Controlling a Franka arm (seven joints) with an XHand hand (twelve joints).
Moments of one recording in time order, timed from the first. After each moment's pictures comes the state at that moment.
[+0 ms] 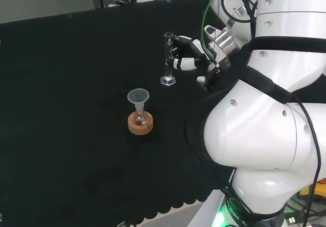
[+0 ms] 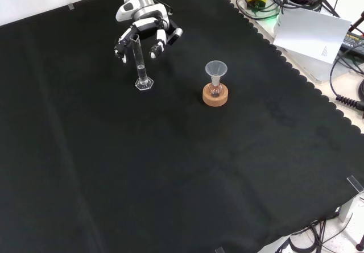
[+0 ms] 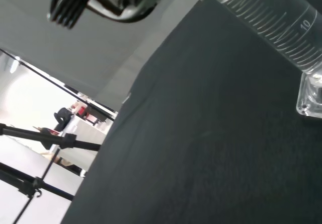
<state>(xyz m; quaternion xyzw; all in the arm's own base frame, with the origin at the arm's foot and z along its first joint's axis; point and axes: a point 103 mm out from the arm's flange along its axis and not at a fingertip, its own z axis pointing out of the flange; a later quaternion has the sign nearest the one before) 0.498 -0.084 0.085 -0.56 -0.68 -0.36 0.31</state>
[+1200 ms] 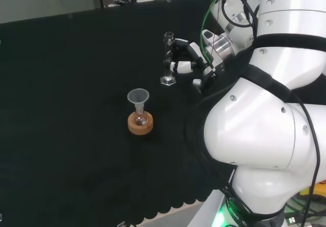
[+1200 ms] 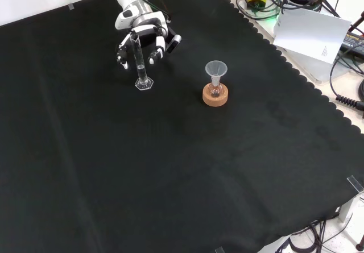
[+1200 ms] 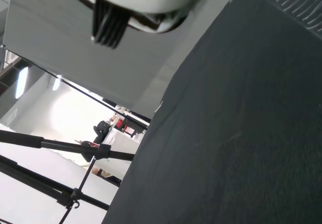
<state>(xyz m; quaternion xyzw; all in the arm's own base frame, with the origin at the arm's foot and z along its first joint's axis) 0.508 -0.072 0.071 -0.52 -0.68 -0.40 0.33</state>
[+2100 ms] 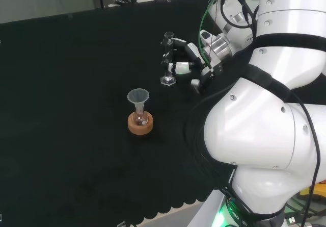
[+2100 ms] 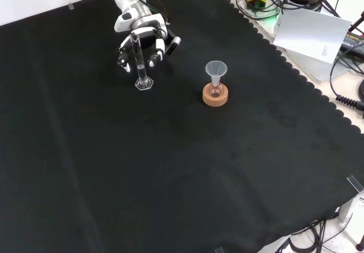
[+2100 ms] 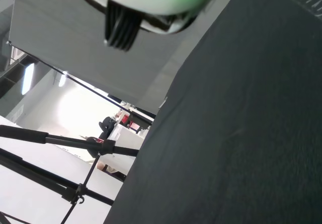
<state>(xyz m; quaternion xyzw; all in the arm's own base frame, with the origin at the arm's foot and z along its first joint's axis) 0.512 -0.066 0.068 -0.51 -0.68 -0.40 0.34</state>
